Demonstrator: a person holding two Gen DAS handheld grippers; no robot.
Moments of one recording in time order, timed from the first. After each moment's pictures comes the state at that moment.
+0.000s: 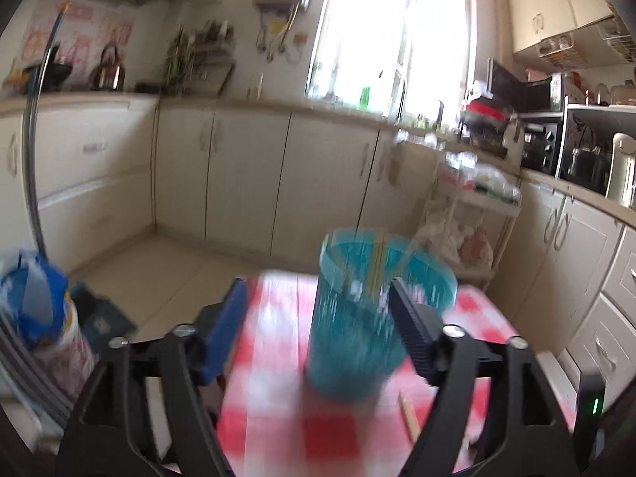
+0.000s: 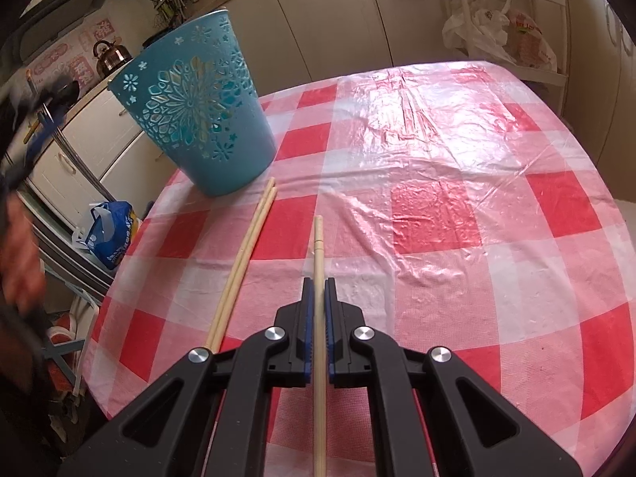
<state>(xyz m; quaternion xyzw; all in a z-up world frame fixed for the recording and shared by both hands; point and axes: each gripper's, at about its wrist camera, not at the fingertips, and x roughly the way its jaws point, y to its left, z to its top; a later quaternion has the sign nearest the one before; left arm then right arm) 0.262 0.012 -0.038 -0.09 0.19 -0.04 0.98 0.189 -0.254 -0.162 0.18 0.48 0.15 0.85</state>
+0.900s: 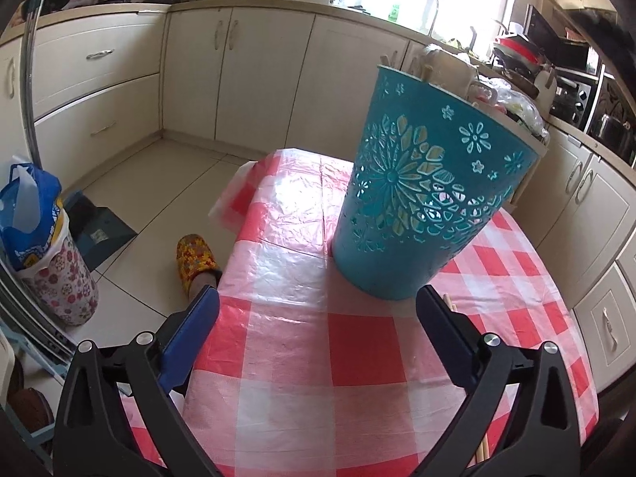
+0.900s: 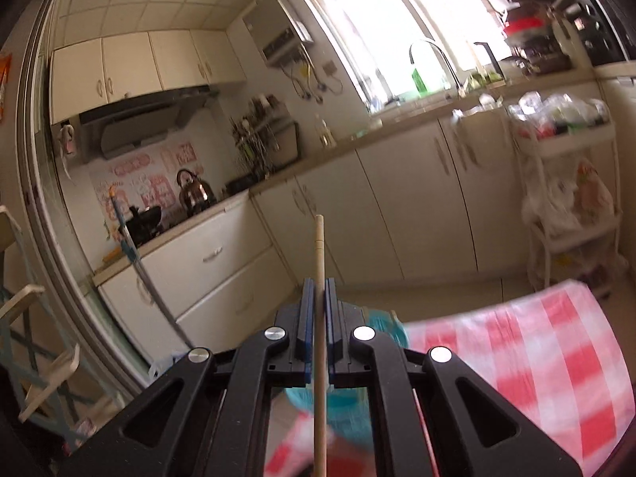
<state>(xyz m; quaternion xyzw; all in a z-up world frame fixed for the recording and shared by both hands) 0.292 0.022 -0.130 -0.11 0.34 -0.03 0.93 0.280 -0.206 0.044 0.24 0.18 0.20 0.93</state>
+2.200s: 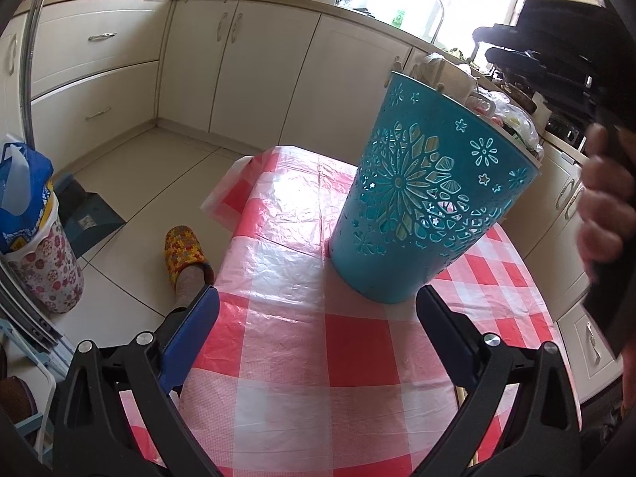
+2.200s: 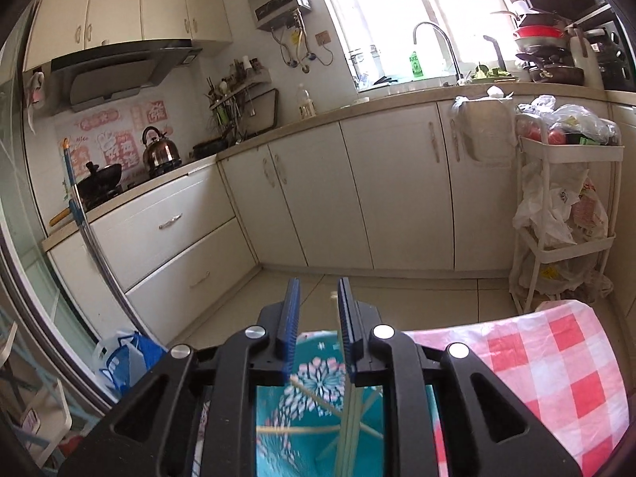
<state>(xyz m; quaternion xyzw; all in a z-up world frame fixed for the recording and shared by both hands) 0.292 0.031 -0.133 -0.16 0.33 -0.05 0.93 0.337 -0.162 0.008 0.17 0.24 0.17 0.94</state>
